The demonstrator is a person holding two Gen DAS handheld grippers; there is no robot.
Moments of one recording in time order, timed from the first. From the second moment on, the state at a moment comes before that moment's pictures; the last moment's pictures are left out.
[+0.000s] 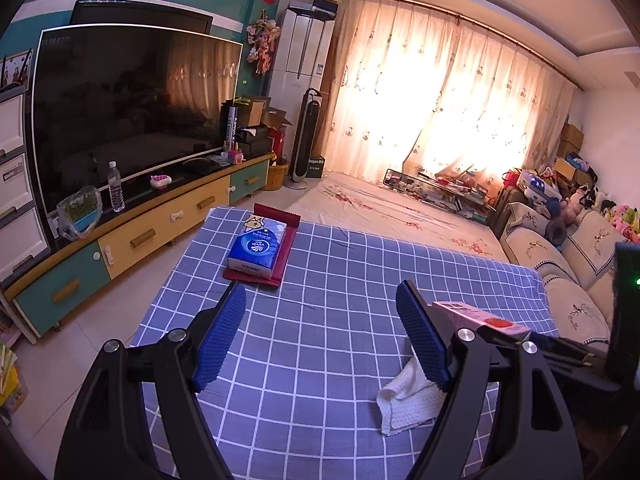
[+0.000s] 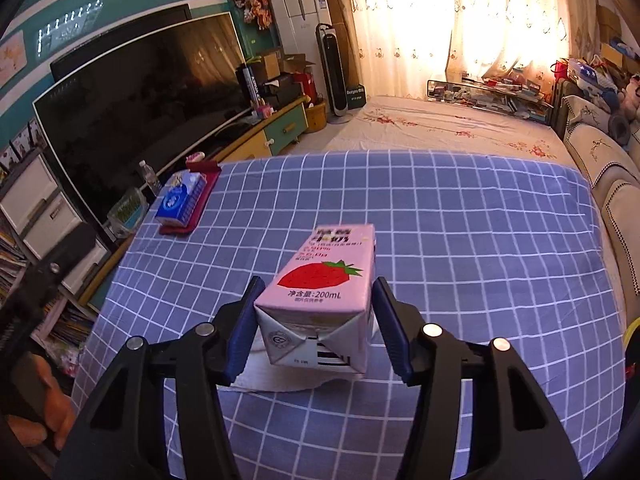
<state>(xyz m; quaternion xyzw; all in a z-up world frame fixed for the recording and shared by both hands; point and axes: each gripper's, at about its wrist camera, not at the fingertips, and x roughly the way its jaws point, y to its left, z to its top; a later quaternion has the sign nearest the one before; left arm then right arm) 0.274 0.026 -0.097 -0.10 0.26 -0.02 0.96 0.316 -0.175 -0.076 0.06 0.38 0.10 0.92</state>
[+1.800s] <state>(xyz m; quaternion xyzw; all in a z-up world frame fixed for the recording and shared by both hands) 0.275 -0.057 -0.124 -0.03 0.31 -0.15 0.94 0.151 -0.507 -0.070 0.16 0.35 -0.19 0.90</state>
